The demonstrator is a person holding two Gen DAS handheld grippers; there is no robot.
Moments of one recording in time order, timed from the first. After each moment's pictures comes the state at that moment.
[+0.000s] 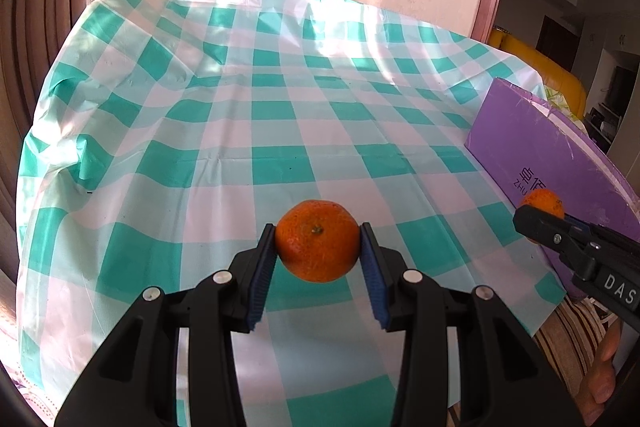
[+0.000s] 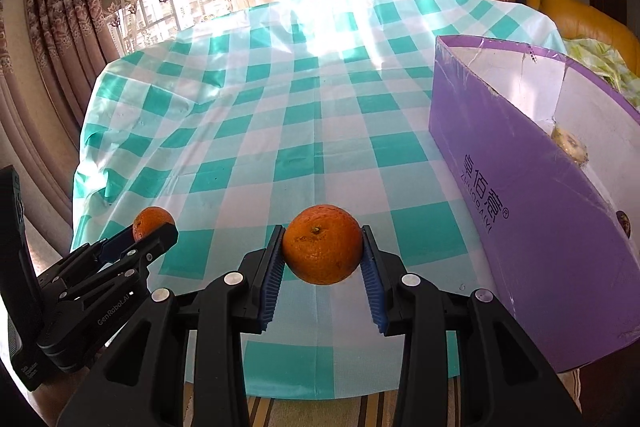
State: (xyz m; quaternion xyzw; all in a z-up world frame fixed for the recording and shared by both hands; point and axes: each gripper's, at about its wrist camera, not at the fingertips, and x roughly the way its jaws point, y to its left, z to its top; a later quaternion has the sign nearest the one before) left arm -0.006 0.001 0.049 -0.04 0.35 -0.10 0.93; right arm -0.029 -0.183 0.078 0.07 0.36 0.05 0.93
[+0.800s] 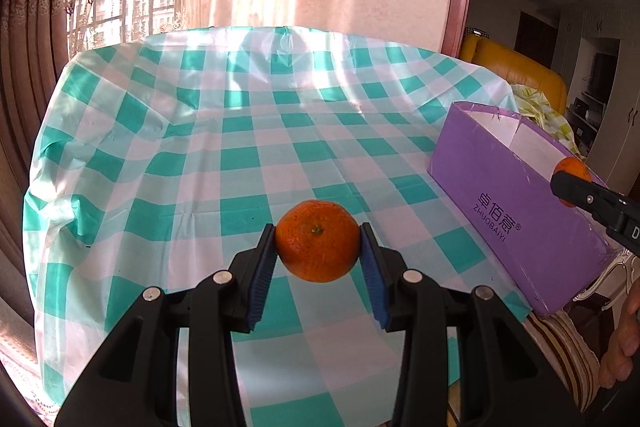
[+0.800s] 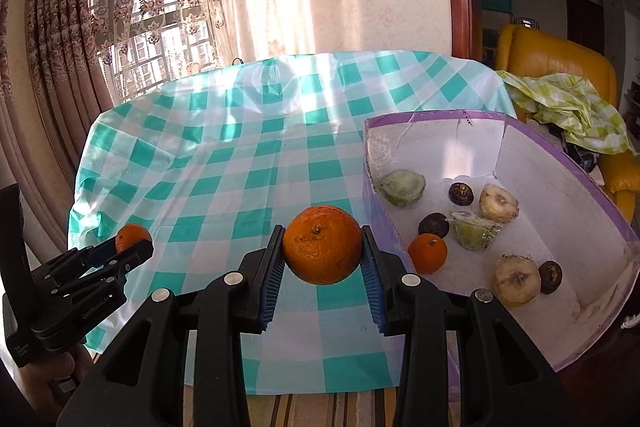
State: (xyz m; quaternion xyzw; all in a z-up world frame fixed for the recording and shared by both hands) left arm -0.018 -0.038 0.096 0.00 0.31 -0.13 0.94; right arm -0.054 -0.250 0.134 0.06 0.29 0.01 0.95
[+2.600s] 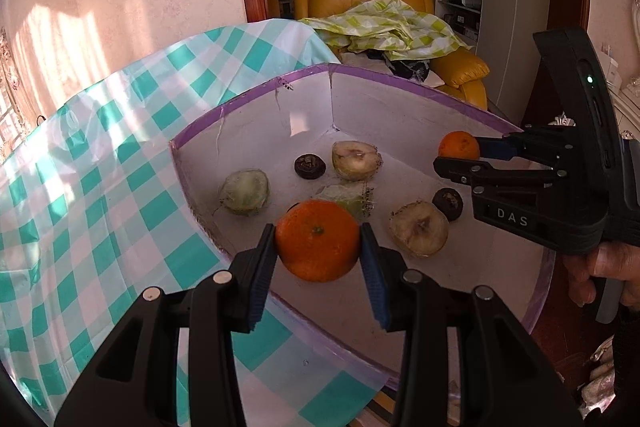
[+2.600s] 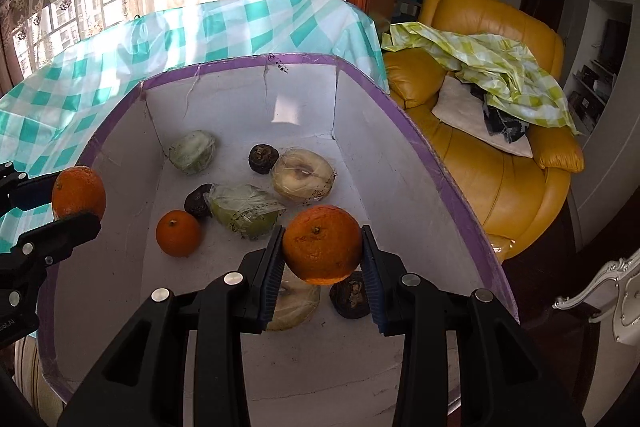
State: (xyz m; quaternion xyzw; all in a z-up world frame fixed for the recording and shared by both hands) left arm 0.001 -0.297 0.118 0.19 0.33 -0.35 0.86; right arm -0.021 -0.439 0.103 0.02 0.39 -0.11 0.91
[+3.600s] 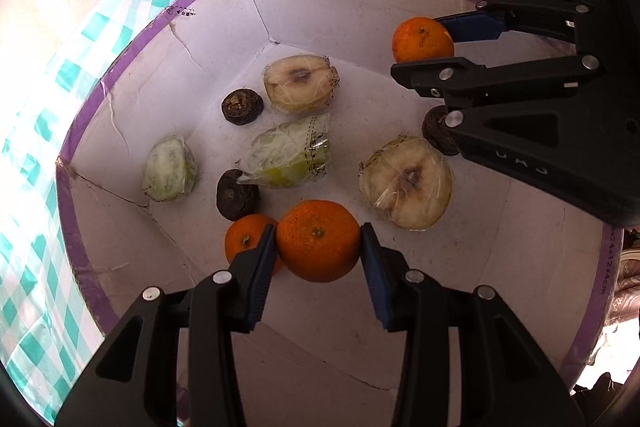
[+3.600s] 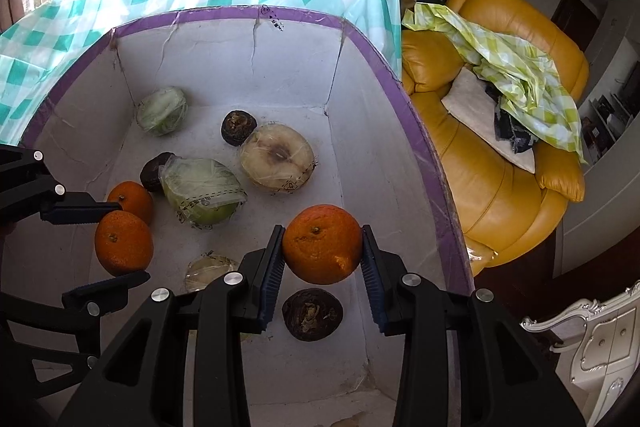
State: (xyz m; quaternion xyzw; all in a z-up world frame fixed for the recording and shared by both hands) left arm 0.027 -0.382 0.058 0.33 0.44 -0.36 0.75; right arm 0.020 -0.456 0.084 -0.06 0.47 -0.08 0.88
